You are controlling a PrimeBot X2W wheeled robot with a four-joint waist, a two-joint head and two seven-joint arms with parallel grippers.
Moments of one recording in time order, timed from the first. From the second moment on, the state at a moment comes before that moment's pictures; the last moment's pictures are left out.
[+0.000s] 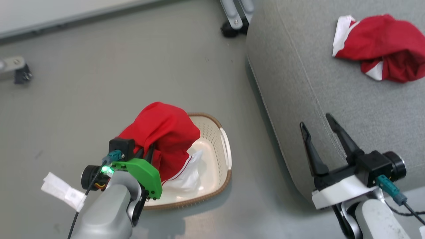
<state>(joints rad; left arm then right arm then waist) -0.61 0.14 -0.69 1.01 -0.66 -0.07 -0.26 -0.12 -0.18 0.17 0.06 0.13 0.13 -0.26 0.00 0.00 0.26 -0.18</state>
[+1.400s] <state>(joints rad) -0.17 0.05 -0.27 -0.04 -0.42 -0.13 -0.26 0.03 -0.15 0.19 0.09 0.15 0.13 -0.26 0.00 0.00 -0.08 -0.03</state>
